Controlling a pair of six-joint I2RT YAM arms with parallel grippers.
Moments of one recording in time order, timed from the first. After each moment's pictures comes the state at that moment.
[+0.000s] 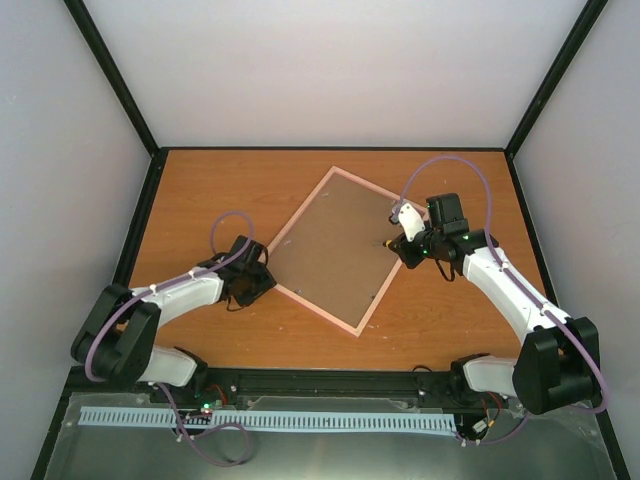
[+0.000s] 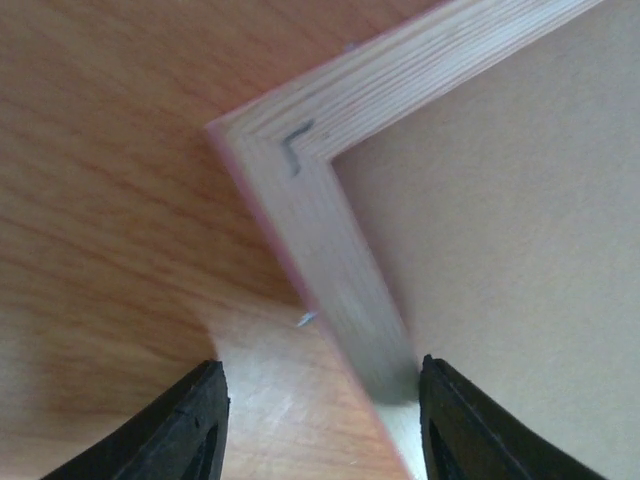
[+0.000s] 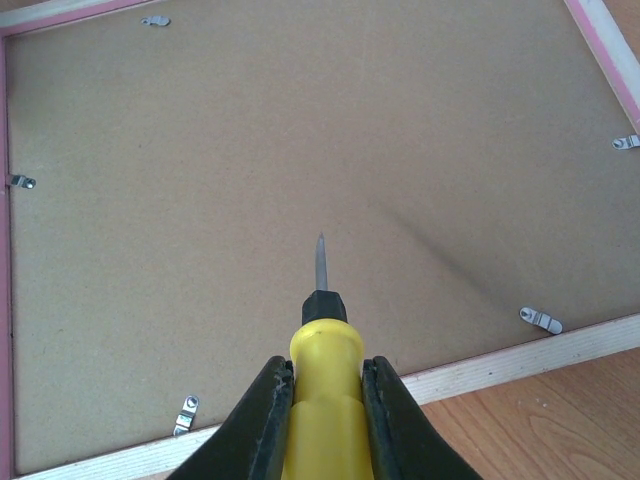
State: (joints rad) left arm -0.48 1.36 0.59 -0.34 0.04 -1.09; right arm 0.27 1.27 0.91 -0.55 -0.36 -0.36
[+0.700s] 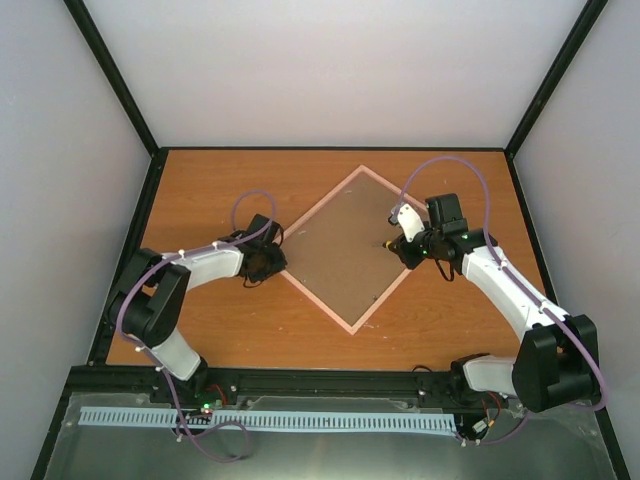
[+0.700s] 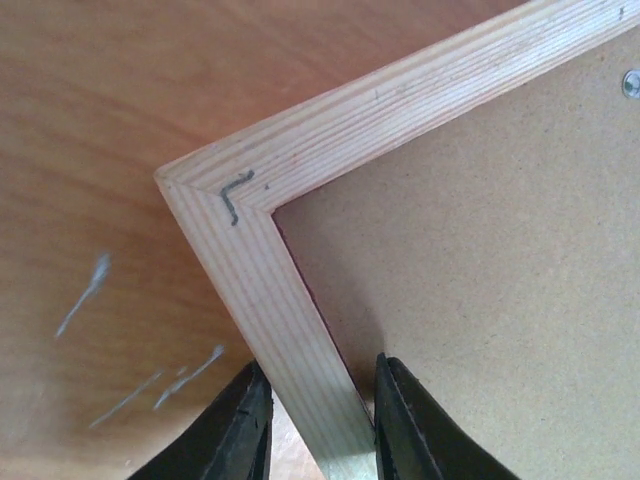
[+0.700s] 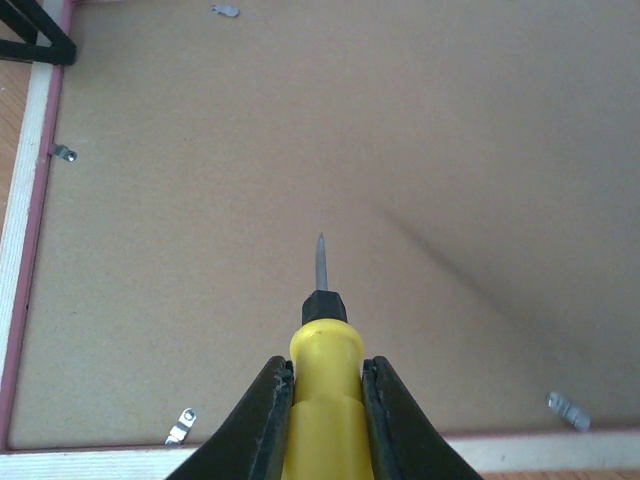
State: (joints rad) left arm -0.49 1.62 0.82 -0.31 0.01 -0.96; right arm 0.27 1.28 0.91 -0.55 -0.36 -0.38
